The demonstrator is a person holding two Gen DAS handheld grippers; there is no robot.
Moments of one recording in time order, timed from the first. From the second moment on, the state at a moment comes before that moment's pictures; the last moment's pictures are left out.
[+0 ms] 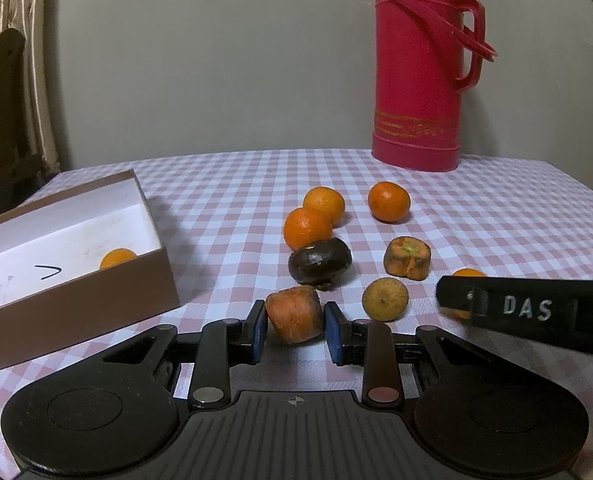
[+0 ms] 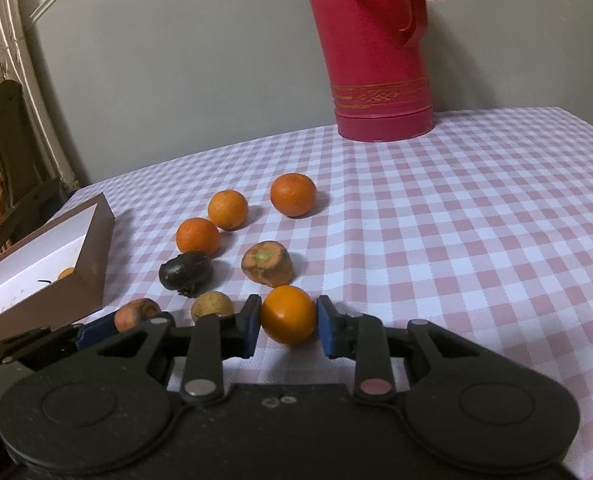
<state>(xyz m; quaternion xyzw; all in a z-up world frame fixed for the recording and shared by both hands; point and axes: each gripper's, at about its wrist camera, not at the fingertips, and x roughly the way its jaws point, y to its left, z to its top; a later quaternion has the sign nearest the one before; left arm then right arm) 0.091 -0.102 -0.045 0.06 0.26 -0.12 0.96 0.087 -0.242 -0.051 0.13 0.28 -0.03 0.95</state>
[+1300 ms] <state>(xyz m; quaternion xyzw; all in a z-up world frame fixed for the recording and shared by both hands) 0.058 0.071 0.002 -0.01 0.19 0.02 0.98 0.090 -0.125 -0.008 0.10 0.16 0.13 0.97</state>
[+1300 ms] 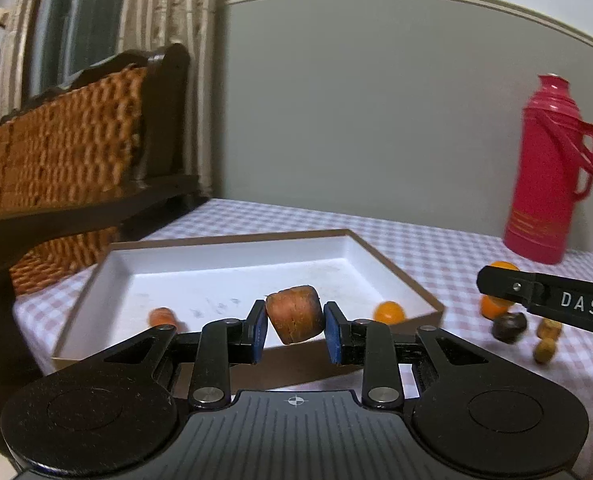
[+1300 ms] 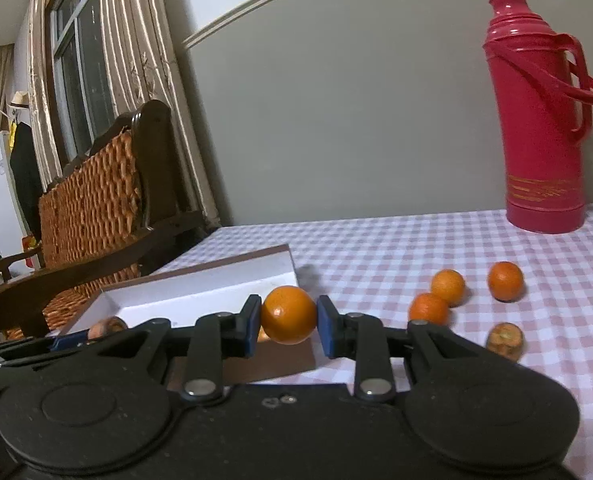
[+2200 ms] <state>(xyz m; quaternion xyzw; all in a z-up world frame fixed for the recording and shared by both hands) 0.081 0.150 -0.015 -0.05 0.21 0.14 0.97 0.134 -0.082 -0.016 0.10 0.17 0.14 0.97</state>
